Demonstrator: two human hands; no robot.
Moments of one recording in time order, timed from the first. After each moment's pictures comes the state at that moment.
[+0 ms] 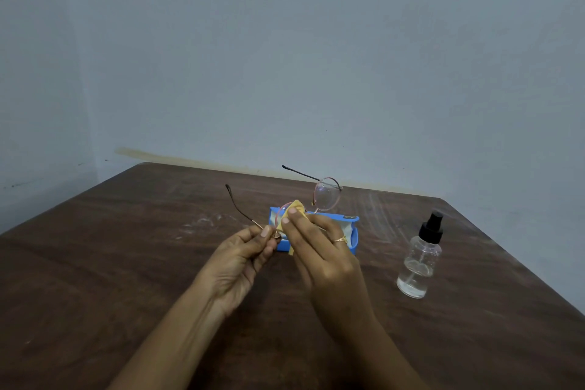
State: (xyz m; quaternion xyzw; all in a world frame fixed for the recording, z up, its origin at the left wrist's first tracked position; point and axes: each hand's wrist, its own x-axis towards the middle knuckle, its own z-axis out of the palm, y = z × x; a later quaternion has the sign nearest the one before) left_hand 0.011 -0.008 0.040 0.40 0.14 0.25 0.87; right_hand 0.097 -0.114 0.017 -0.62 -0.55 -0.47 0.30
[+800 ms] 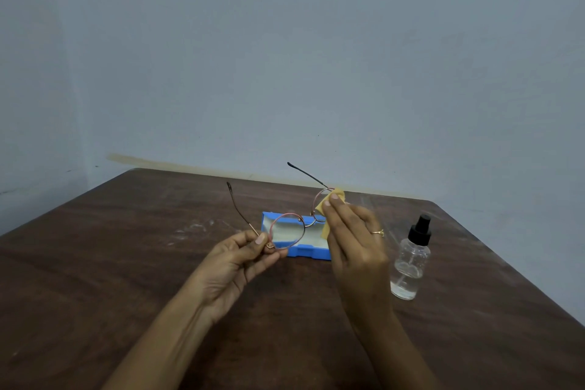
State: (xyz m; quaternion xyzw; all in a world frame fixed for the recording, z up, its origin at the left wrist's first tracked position) left_hand 0.004 -0.010 0.045 0.44 0.13 0.22 0.86; right_hand 0.126 -0.133 0.030 -0.63 -0.45 -0.52 0.37
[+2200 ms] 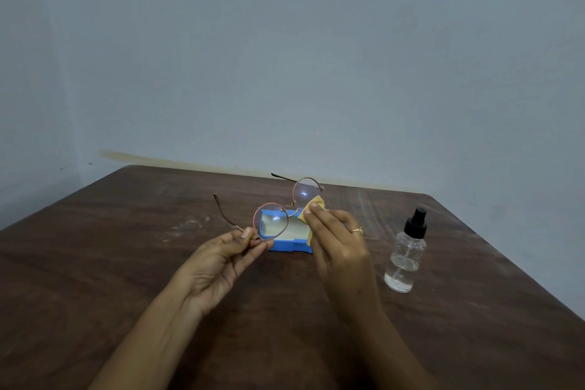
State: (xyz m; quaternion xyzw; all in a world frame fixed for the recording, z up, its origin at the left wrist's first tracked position) left_hand 0.001 -0.008 0.049 0.37 0.17 0.23 0.88; right_hand 0.129 -0.126 0.013 -0.66 -0.46 -0.47 0.36
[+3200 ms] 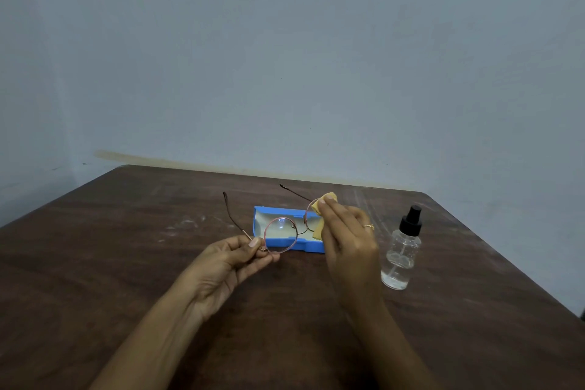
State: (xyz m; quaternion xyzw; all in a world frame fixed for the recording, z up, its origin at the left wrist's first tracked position) left_hand 0.004 -0.010 0.041 0.46 0.18 0.19 0.85; right_hand 0.135 -0.132 0.018 -0.68 -0.41 -0.48 0.38
